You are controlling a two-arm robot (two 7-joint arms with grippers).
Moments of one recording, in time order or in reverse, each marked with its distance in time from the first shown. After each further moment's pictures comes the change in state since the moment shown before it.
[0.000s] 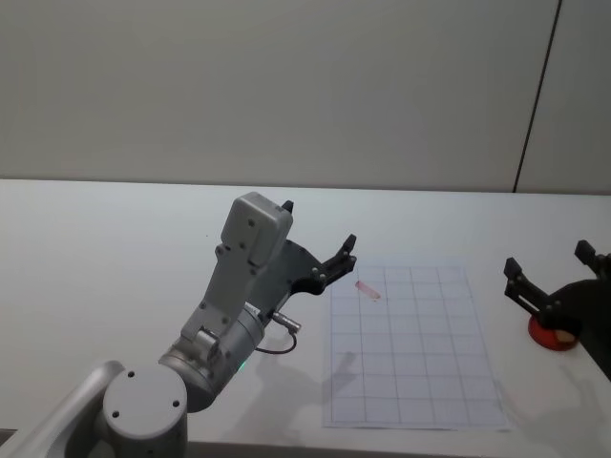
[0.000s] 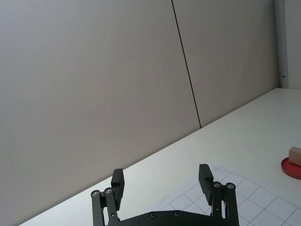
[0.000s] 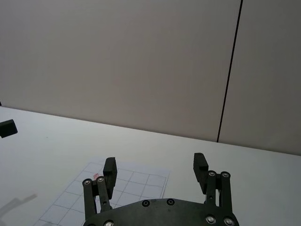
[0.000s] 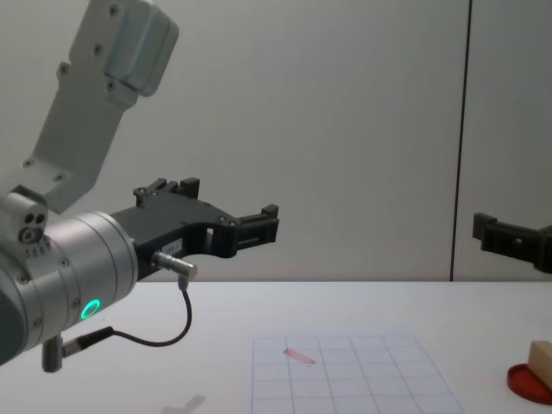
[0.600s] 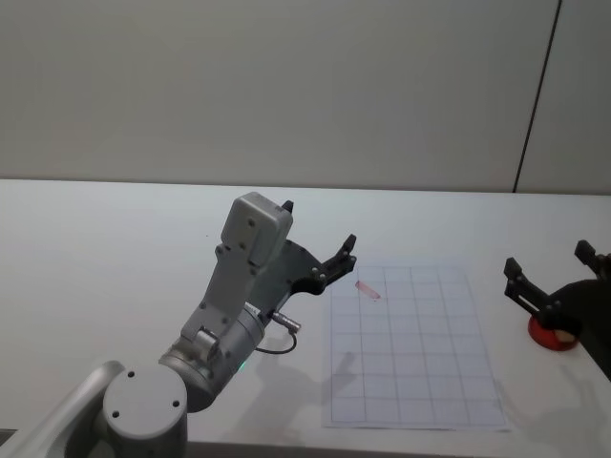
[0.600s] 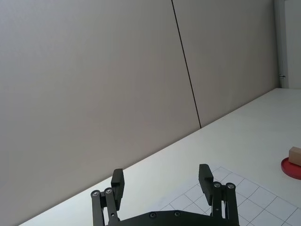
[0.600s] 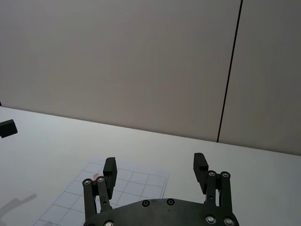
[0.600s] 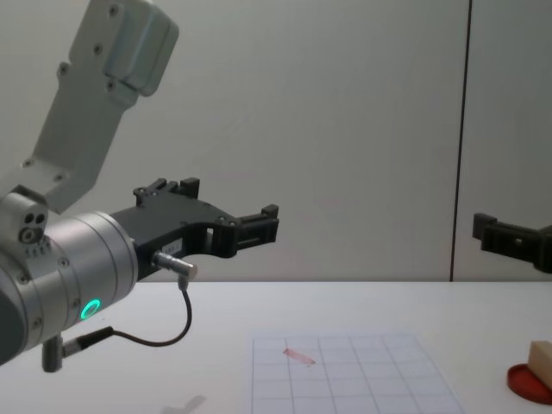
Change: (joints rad) left arm 0.000 0.000 0.000 0.000 0.000 0.000 0.000; right arm 0.000 0.000 0.000 0.000 0.000 0.000 0.000
